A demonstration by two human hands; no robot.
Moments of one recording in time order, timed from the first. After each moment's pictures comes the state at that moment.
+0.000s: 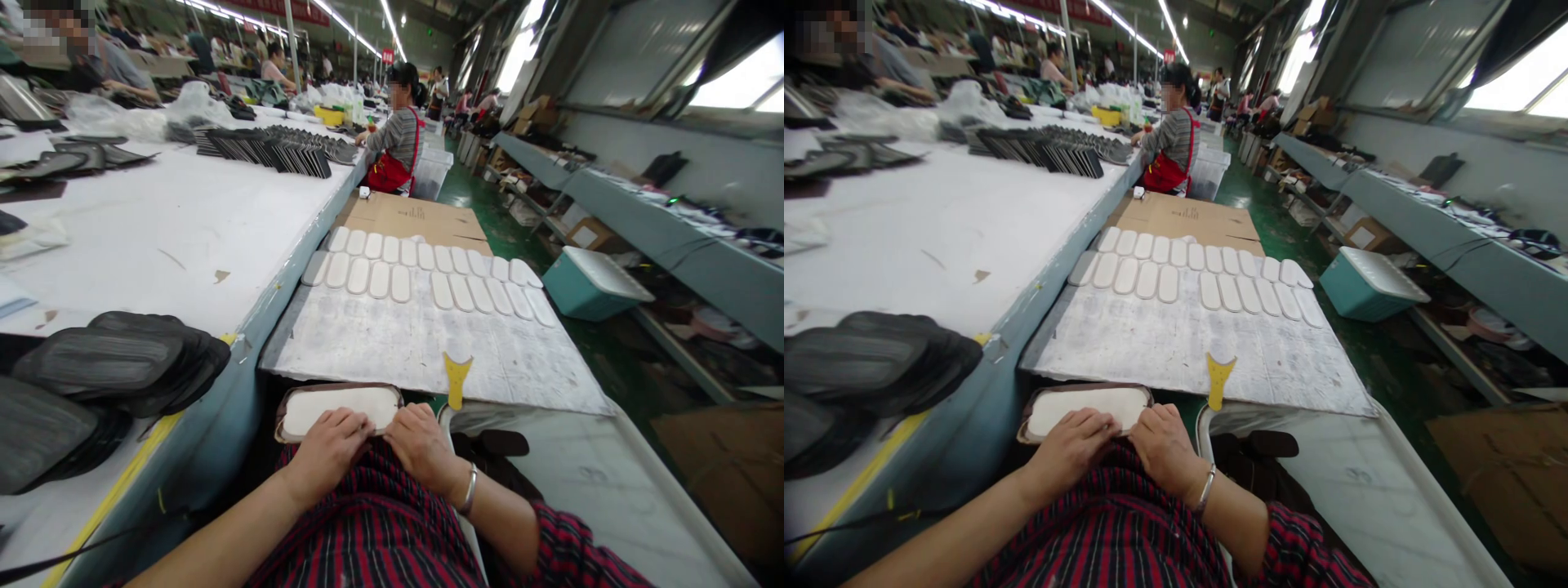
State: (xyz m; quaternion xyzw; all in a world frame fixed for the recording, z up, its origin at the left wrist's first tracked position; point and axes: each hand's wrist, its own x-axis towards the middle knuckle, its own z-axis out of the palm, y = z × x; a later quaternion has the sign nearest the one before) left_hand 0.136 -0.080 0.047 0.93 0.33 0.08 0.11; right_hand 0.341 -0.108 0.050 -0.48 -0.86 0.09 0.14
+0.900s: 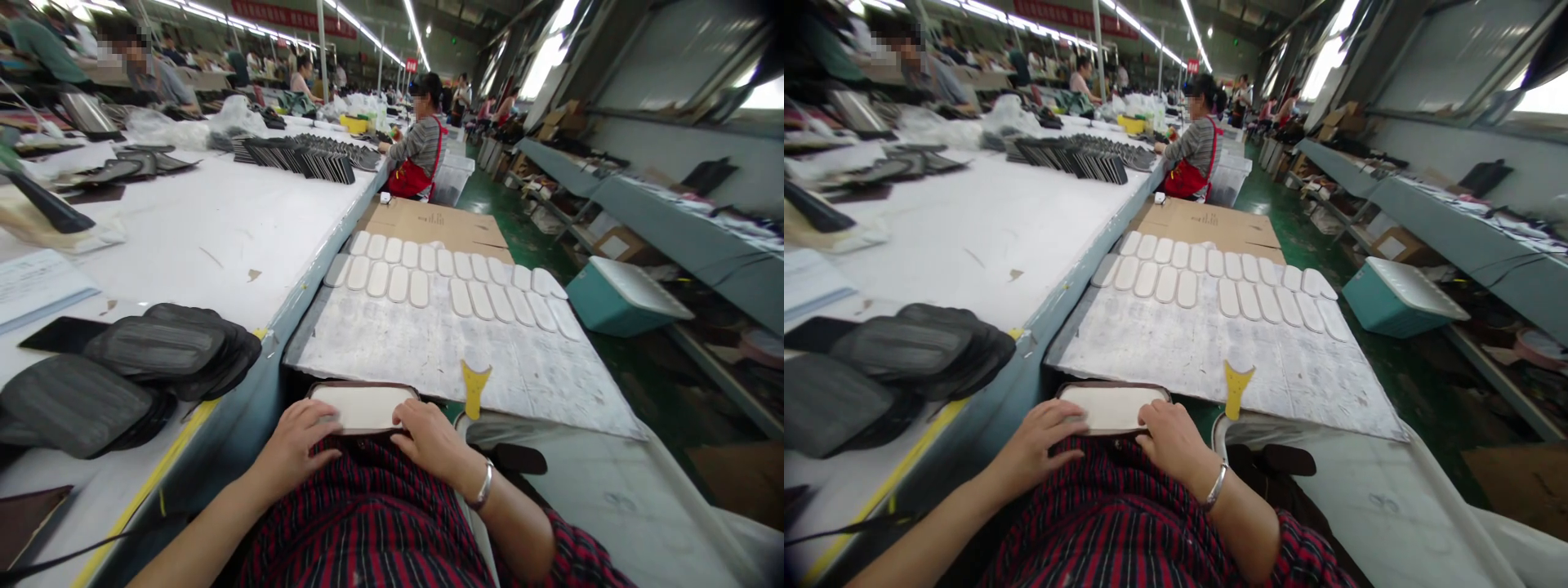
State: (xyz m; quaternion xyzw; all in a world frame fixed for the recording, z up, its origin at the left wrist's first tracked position) left_hand 0.045 -0.075 0.046 0.87 0.42 0.18 0.16; right_hand 0.318 -0.082 0.077 -0.51 -0.83 0.21 0.05
